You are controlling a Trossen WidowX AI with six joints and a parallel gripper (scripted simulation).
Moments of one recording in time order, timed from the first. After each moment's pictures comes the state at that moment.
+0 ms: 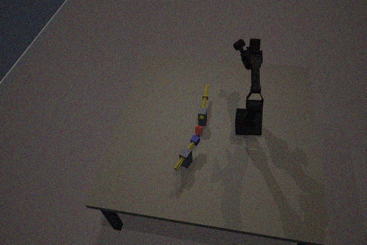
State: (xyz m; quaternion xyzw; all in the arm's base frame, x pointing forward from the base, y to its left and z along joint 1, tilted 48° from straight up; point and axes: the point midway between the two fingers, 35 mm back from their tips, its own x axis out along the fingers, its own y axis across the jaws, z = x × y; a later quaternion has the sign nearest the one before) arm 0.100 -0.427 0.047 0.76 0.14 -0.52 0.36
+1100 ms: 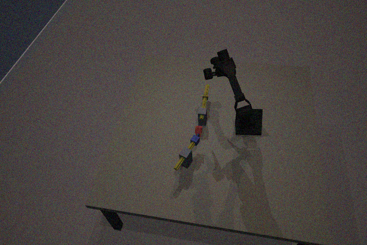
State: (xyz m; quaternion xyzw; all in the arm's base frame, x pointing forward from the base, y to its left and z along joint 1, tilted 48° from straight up) arm 0.240 -0.283 0.092 0.58 0.47 -0.21 0.63
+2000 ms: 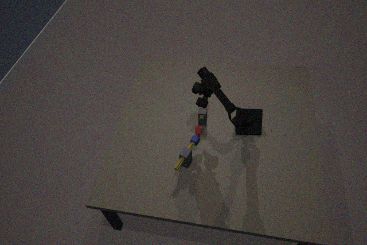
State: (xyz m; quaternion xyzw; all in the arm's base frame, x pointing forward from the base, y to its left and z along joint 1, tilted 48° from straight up) arm 0.287 -0.137 0.143 0.34 0.58 0.15 0.73
